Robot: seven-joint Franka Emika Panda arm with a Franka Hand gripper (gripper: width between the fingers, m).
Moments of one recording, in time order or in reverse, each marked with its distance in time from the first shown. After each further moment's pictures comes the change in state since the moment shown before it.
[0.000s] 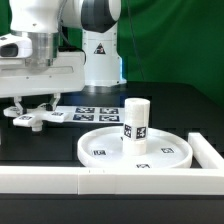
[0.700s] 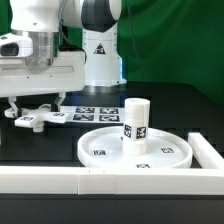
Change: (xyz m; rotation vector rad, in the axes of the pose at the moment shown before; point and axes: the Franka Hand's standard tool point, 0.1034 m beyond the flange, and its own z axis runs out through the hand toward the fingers) arm -0.001 0.001 0.000 -0.001 0.000 -0.001
